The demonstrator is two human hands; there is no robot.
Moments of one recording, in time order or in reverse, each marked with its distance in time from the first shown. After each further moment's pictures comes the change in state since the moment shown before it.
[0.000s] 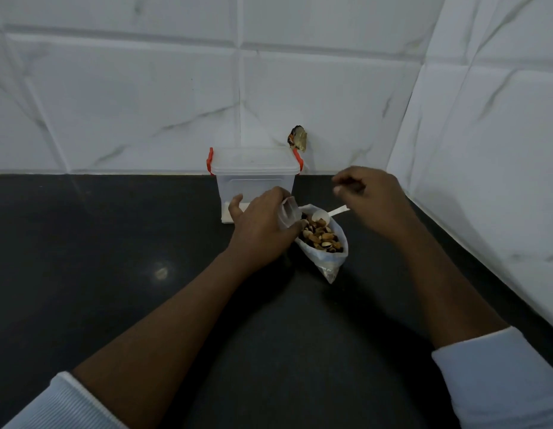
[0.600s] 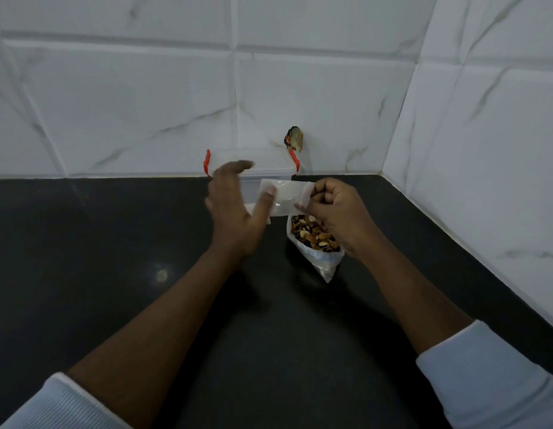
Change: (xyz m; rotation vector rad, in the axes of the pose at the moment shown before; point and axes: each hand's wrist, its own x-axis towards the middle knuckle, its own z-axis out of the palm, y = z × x) left_hand 0.001 -0.014 -0.015 -0.258 0.446 0.052; right_hand -0.007 -0.016 0.047 0.637 -0.047 0.175
